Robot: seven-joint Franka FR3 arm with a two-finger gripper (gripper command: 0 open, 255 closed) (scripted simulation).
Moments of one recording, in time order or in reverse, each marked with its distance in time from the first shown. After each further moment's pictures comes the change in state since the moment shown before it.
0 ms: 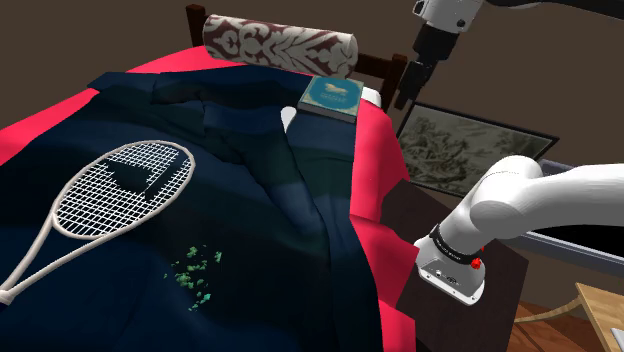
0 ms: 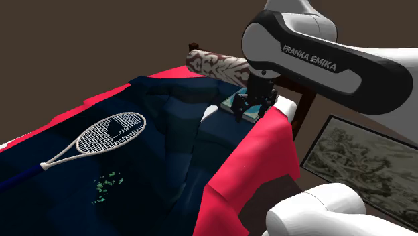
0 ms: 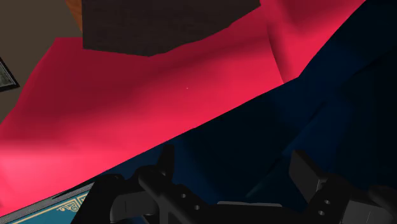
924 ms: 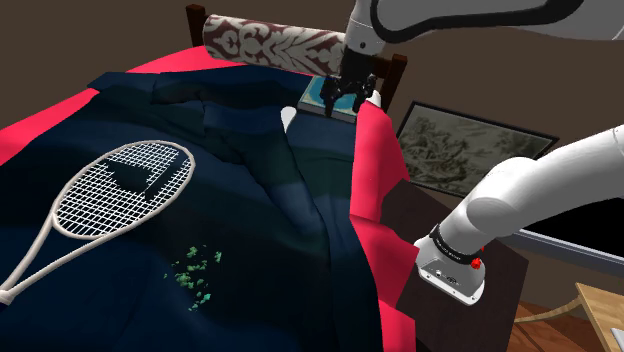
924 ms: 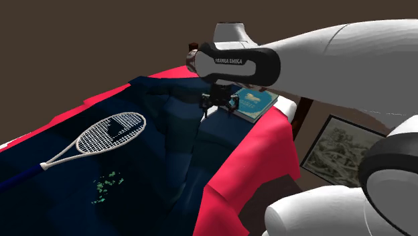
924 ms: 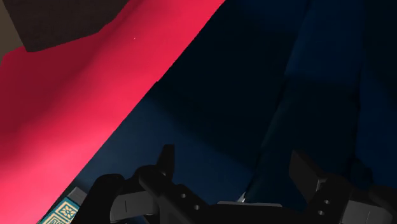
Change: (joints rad) arm -0.080 0.393 0.219 0.097 0.065 0.327 0.450
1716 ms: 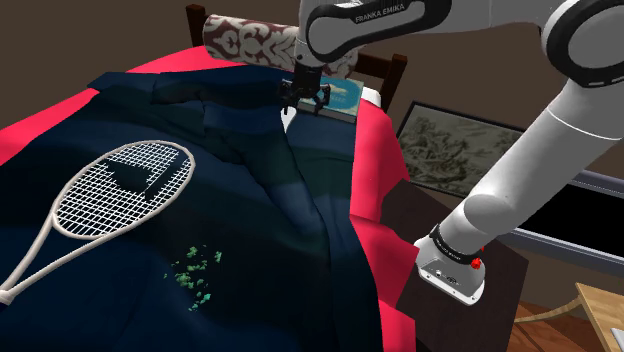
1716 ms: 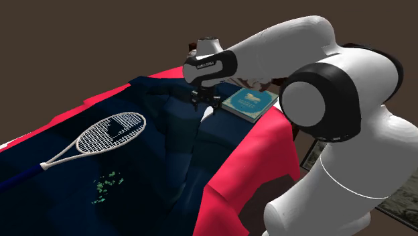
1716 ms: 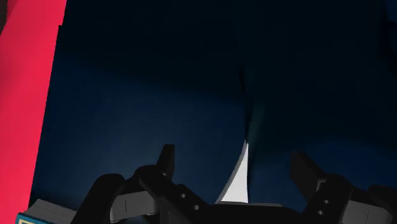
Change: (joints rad) arm -0.066 0.470 0.092 0.282 -0.148 0.183 0.472
